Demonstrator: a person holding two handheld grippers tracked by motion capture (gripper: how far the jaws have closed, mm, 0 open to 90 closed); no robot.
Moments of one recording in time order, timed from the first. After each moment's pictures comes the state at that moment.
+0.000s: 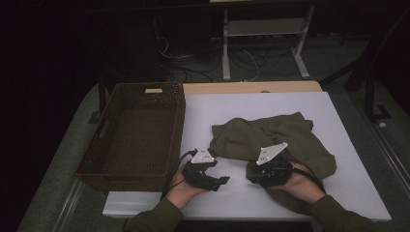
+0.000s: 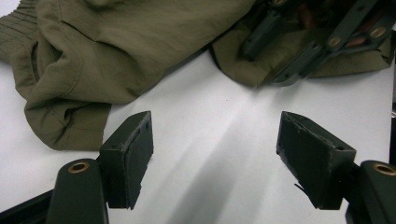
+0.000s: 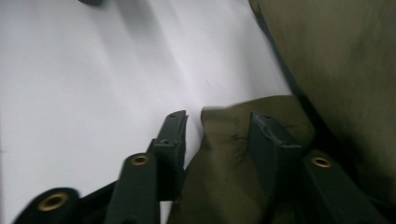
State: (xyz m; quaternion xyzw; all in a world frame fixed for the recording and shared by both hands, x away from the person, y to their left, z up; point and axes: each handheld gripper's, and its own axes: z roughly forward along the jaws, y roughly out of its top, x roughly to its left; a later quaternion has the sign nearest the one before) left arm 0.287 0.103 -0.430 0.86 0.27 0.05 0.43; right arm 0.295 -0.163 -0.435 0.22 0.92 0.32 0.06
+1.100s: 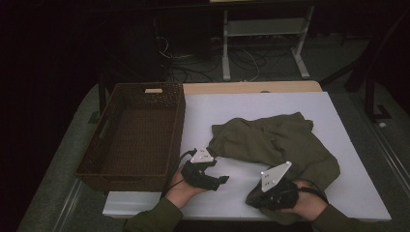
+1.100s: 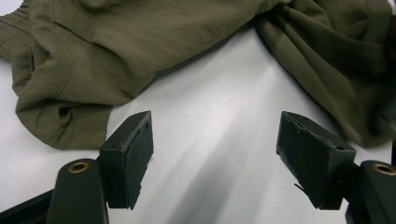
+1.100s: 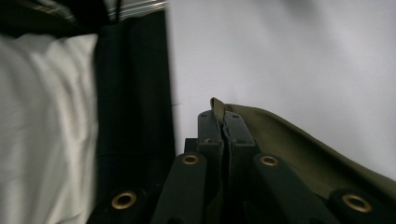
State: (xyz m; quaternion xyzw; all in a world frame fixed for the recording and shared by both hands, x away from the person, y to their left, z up) left arm 0.288 0.104 -0.430 0.86 0.27 0.05 0.43; right arm 0.238 -0.162 -0.430 0.11 0.93 0.35 -0.05
